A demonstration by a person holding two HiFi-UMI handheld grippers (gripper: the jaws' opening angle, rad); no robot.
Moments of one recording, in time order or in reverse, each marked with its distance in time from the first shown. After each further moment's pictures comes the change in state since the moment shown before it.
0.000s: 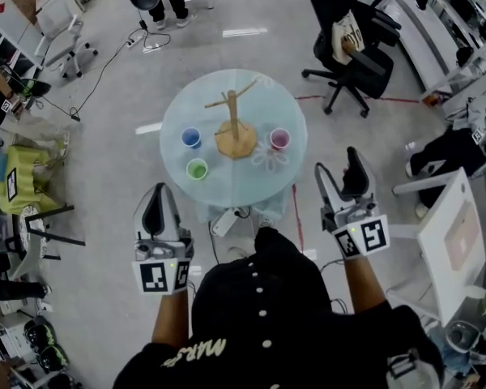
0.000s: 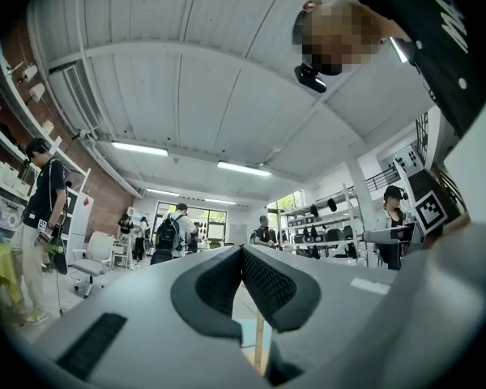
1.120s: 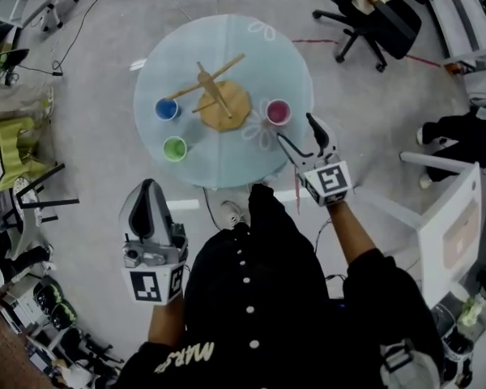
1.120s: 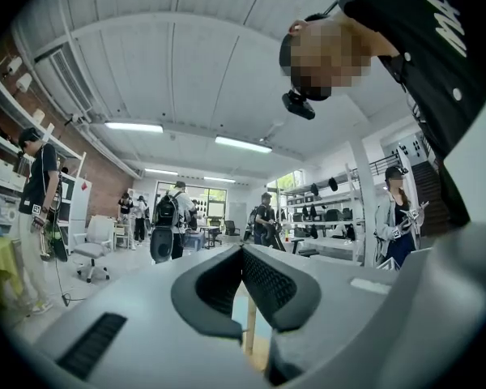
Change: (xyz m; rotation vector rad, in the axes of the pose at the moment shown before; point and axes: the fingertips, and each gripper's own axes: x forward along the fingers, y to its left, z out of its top) left arm 0.119 -0.026 -0.100 0.000 0.164 -0.004; right arm 0.119 -0.092 -0.291 -0.030 0.531 0.168
